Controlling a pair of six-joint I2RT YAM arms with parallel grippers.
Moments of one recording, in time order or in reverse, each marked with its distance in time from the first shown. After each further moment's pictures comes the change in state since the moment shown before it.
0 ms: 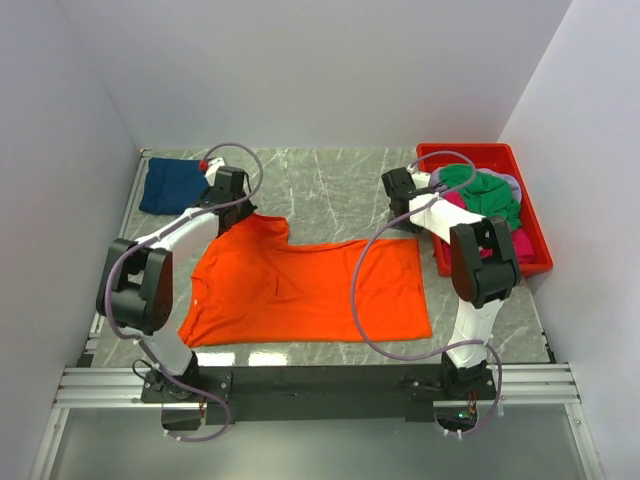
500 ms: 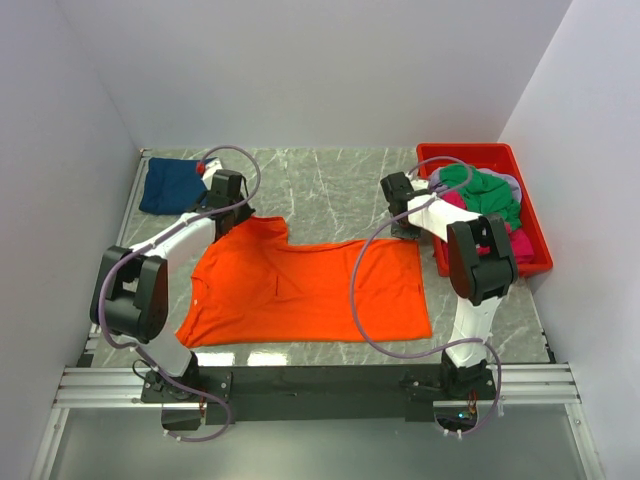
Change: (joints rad) left arm 0.000 -0.074 -0.059 0.004 0.001 0.000; right arm 0.000 0.027 -0.005 -0.064 -0.013 -0.005
